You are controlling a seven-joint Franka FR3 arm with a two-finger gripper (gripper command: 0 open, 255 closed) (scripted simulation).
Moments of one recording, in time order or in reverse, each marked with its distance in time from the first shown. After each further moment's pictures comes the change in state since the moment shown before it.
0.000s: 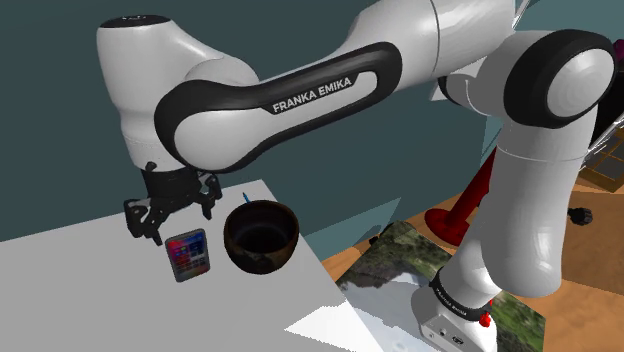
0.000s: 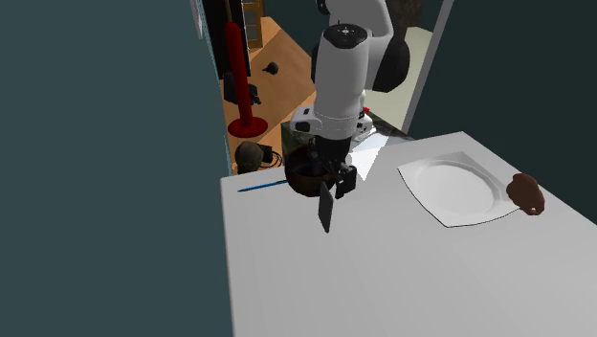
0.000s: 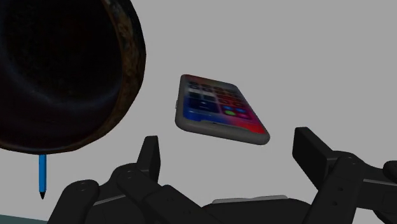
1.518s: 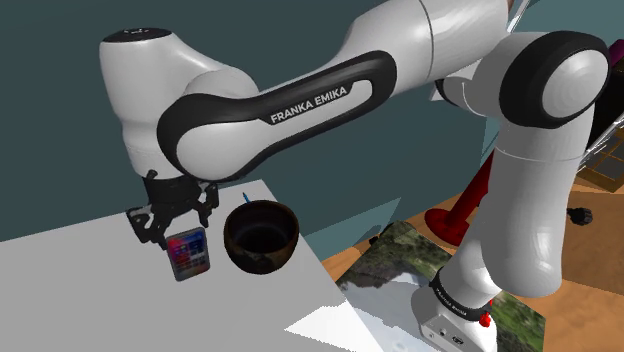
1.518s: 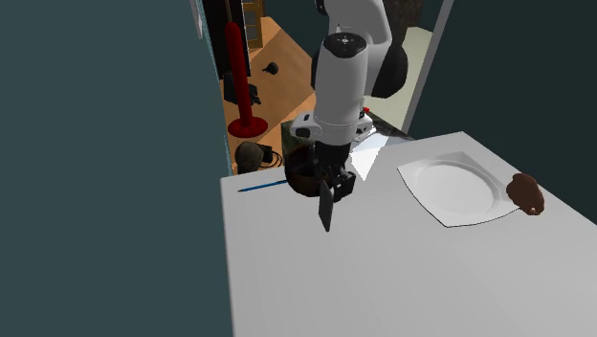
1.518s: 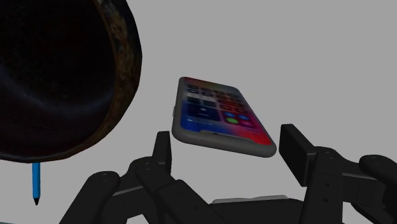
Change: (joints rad) arm 0.003 0.013 -0.003 -0.016 -0.009 0.027 0.007
